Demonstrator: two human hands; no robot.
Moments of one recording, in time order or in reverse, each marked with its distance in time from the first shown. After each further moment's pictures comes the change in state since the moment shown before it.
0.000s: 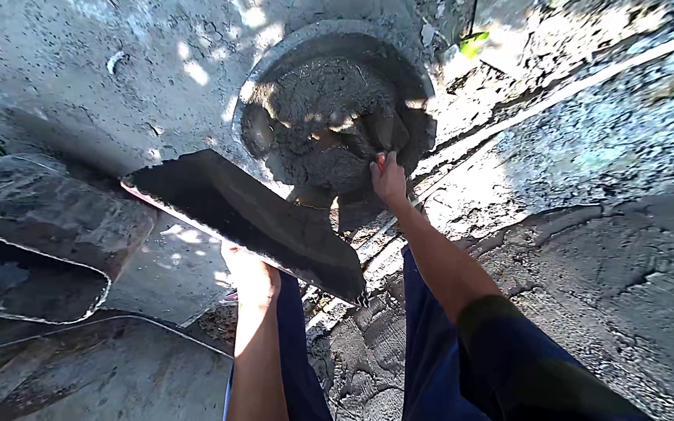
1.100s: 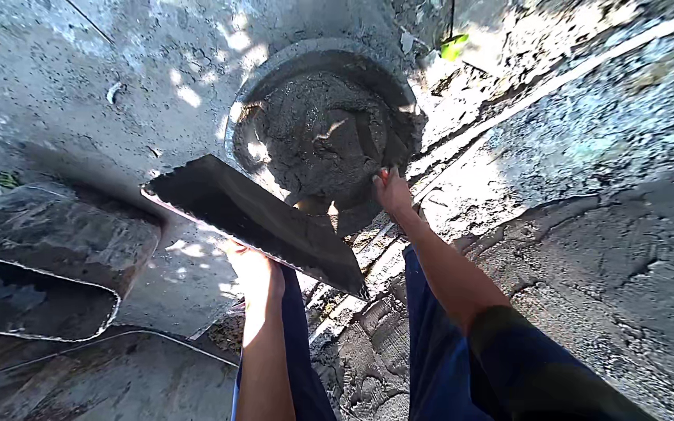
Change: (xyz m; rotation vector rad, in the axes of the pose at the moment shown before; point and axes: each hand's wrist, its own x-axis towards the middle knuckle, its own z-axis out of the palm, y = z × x) left_hand 0.001 0.008 0.037 0.038 0.058 -0.036; right_hand -0.018 0.030 -0.027 0.008 -0.068 0.065
